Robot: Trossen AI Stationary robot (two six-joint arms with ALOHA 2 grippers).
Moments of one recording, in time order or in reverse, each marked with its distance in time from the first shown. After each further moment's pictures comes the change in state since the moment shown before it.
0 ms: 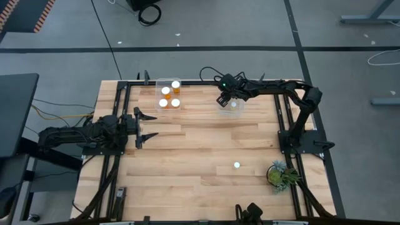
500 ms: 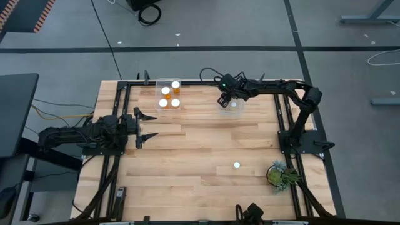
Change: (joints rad) left arm 0.000 0.000 0.000 0.000 0.000 0.000; right arm 0.000 0.000 0.011 -0.049 -0.002 -0.008
